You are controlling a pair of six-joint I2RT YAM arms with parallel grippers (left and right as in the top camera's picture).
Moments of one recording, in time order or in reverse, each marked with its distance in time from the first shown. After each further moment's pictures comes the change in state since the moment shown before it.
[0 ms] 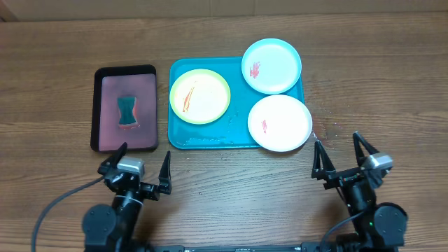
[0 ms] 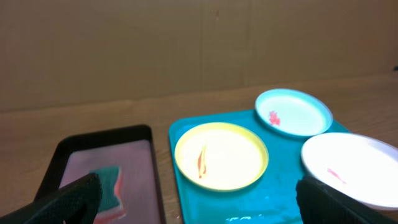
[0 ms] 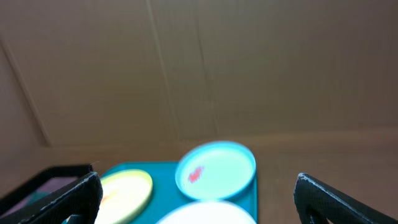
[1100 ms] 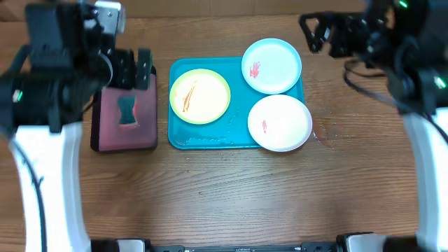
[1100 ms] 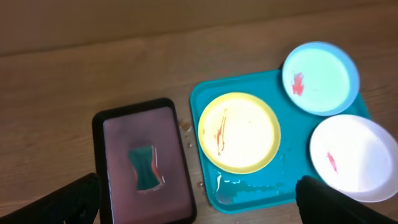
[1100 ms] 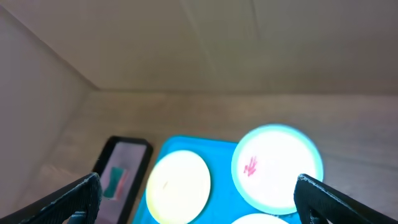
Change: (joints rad) left arm -0.001 1.429 1.698 -0.956 -0.083 0.062; right arm 0.000 1.520 1.702 -0.843 -0.274 0.002
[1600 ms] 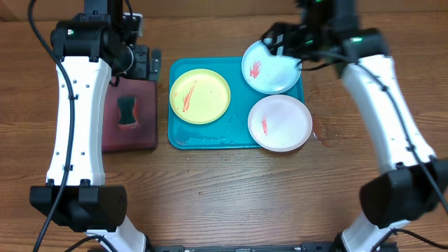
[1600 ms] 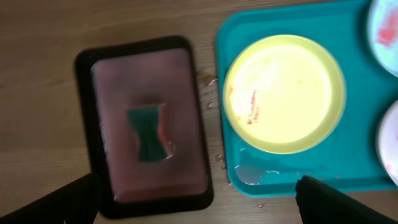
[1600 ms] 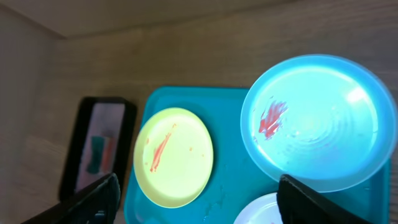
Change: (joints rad) left arm 0.000 0.274 0.004 -0.064 -0.130 -0.063; right arm 0.152 0.298 0.000 0.010 0.075 0.097
